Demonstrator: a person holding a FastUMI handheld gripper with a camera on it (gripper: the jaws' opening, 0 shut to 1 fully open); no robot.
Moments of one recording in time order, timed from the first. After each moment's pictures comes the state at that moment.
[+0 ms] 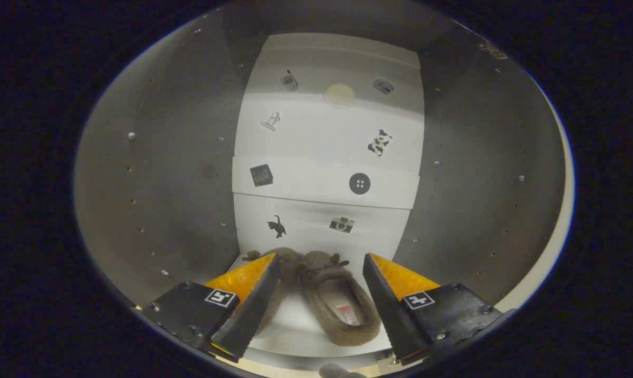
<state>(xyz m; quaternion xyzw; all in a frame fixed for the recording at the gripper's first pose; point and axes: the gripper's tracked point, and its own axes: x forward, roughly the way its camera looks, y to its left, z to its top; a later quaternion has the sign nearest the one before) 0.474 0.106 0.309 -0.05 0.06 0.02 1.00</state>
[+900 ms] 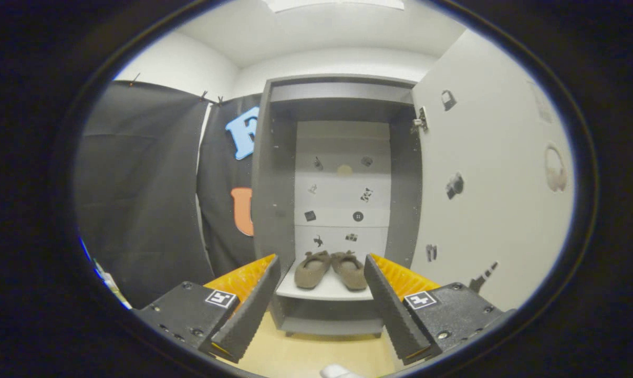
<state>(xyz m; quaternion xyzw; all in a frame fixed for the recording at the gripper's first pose) 0.146 0.106 0.350 0.00 -0.02 0.09 1.00</state>
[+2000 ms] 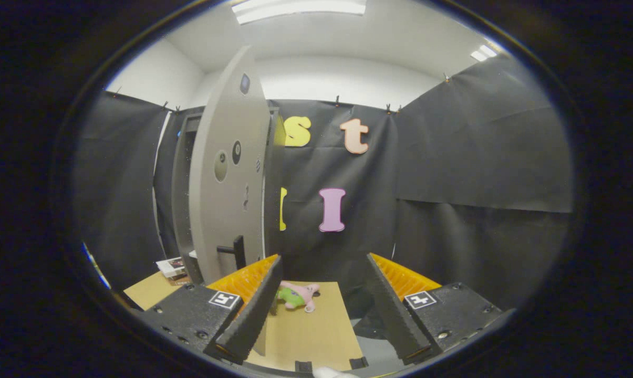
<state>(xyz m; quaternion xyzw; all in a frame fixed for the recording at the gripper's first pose) 0.023 -0.272 0.354 -0.01 -0.03 0.00 1.00</state>
